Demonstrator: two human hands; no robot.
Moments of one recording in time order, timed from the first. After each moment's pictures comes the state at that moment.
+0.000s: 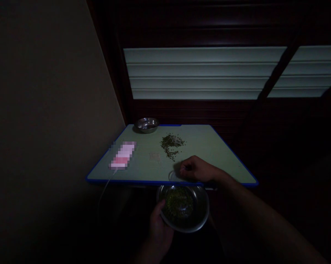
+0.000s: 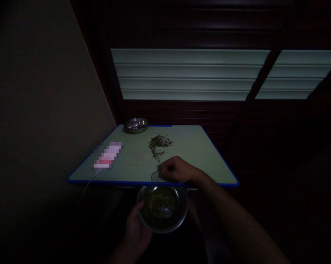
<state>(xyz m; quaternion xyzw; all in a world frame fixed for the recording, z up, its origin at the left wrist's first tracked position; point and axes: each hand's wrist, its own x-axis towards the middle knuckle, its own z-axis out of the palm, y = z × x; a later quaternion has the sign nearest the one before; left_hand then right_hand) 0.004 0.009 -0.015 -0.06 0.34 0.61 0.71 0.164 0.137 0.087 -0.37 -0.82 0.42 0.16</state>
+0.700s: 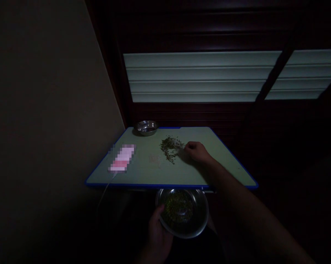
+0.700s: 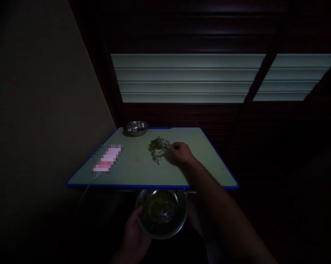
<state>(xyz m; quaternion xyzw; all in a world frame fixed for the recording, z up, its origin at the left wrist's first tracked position) 0.002 0.008 -0.012 -0.08 0.35 0.60 0.71 0.171 0.213 0.073 -0.56 -0.69 0.26 0.38</state>
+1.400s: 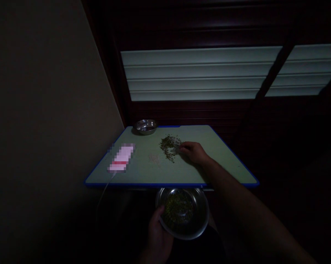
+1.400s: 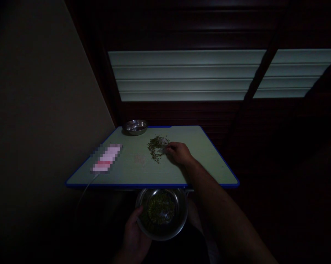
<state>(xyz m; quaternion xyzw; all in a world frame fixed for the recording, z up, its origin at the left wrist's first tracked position) 0.000 0.004 -0.009 -0.08 0.37 0.59 0.71 0.171 0.217 0.056 -0.49 -0.76 0.20 0.36</state>
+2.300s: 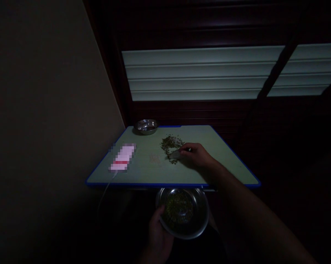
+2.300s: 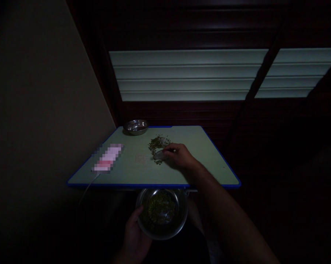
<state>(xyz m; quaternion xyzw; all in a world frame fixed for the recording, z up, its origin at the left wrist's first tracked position) -0.001 0.003 -0.016 -0.08 0.35 0.60 0.71 0.166 0.191 0.073 -0.41 -0.74 0.35 0.40</state>
